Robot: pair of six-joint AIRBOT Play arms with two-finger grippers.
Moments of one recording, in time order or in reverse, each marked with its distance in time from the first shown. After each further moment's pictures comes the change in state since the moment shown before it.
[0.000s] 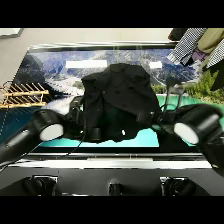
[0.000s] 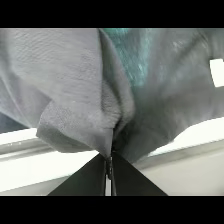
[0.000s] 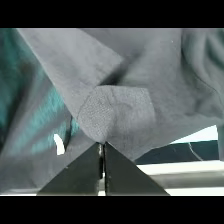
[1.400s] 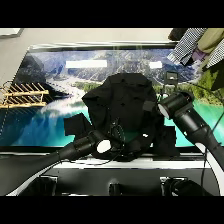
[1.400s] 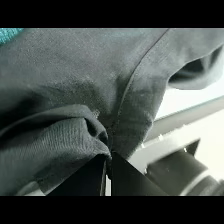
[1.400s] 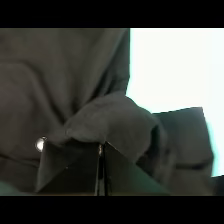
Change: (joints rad) left arm -0.245 -0.428 0.005 -0.402 0.582 -0.109; right arm -0.169 -0.240 -0.039 -0.185 -0.116 -0.033
